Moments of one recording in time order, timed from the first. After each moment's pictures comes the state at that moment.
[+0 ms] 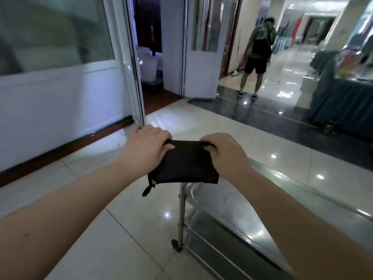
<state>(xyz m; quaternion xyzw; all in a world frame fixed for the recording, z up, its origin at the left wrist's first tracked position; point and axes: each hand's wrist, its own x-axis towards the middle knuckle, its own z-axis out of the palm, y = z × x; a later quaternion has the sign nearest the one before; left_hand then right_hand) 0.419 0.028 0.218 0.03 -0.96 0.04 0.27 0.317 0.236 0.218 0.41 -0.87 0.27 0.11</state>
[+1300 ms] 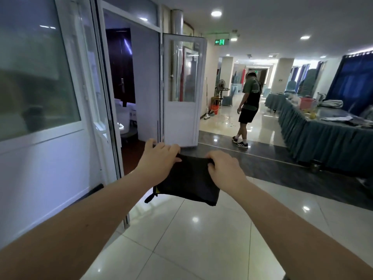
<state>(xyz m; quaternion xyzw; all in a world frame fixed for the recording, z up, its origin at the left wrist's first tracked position) -0.063 -0.415 0.284 -0.04 -0.95 0.13 0.27 -0.092 -0.200 0.290 0.26 -0.93 0.20 0.15</state>
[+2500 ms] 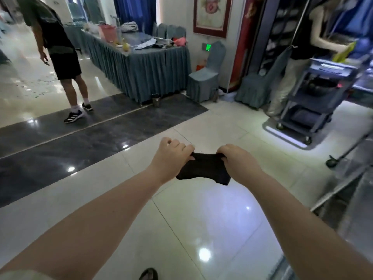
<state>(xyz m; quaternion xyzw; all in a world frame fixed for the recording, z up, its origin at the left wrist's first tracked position) -0.731 0.017 0.118 -0.64 -0.69 -0.08 0.33 -0.543 0.160 0.149 -0.27 -0.95 0.10 0.07</state>
